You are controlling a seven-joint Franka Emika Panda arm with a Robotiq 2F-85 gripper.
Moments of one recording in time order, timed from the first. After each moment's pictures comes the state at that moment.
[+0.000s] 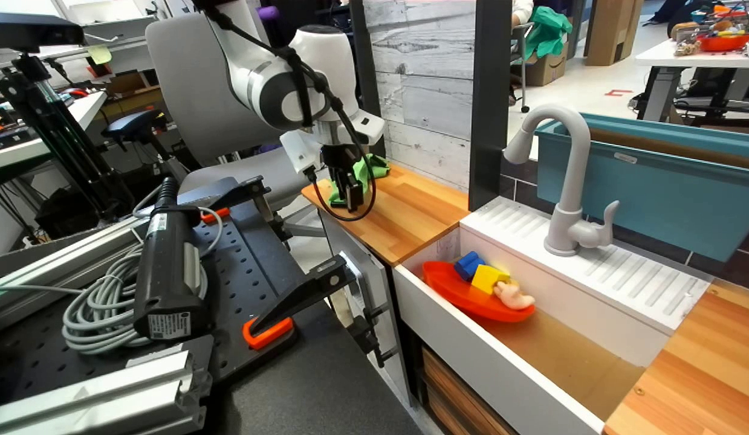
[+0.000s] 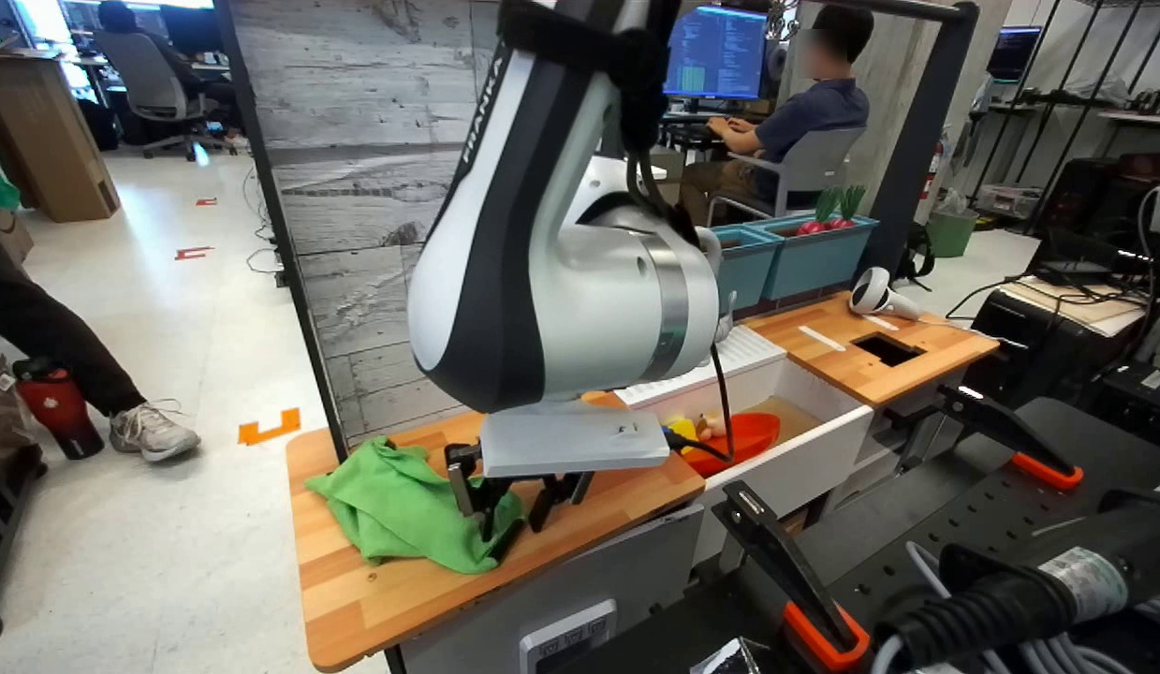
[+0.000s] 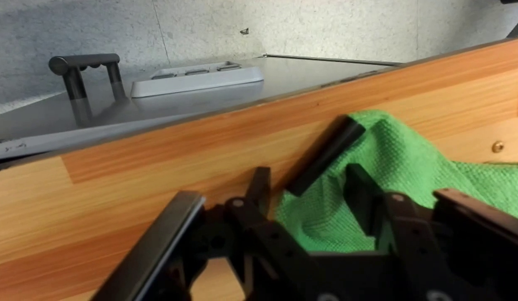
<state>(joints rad) 0.24 0.97 0.16 -1.95 0.24 2.98 0.20</state>
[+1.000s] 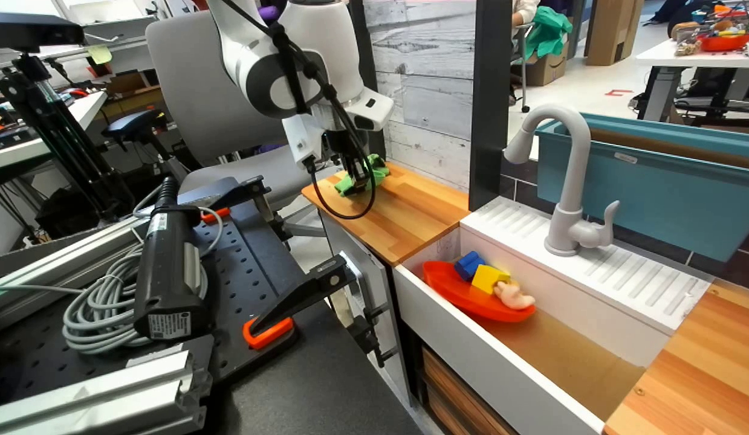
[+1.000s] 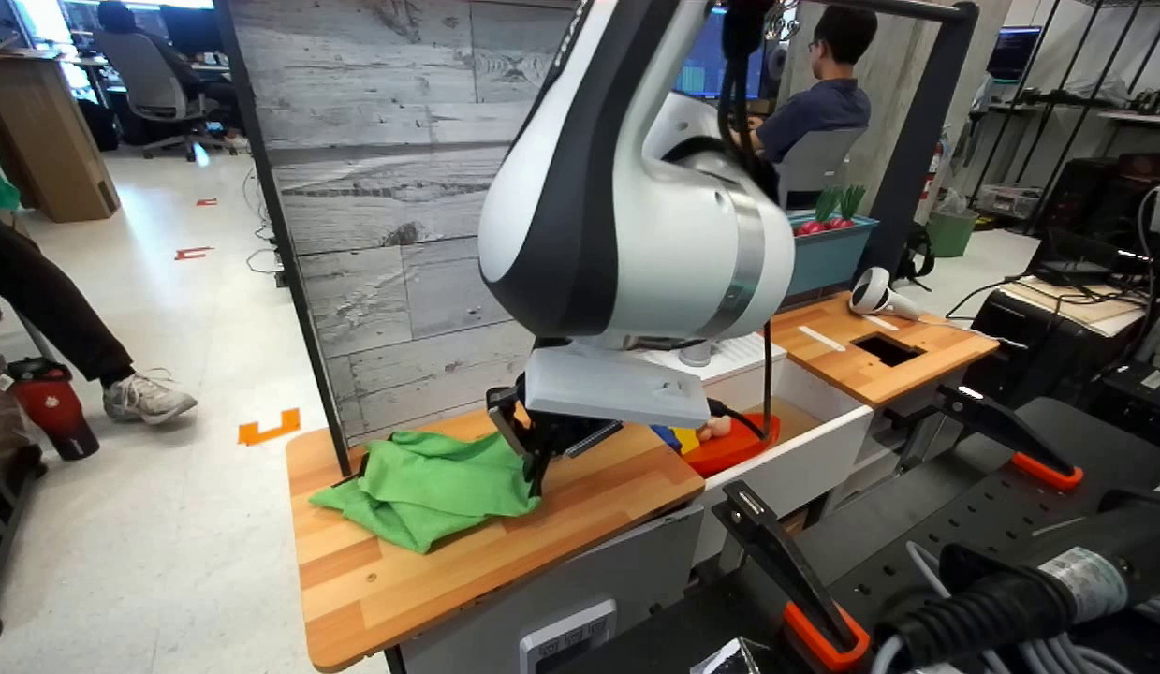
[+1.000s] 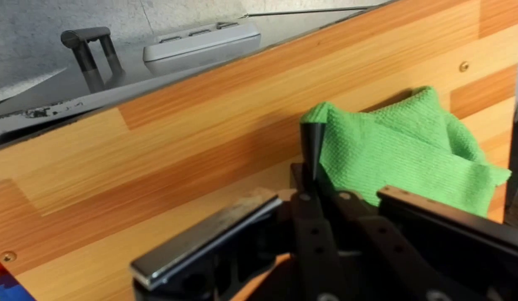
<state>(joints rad) 0.05 0.87 0.28 -2.11 0.24 3.13 0.19</state>
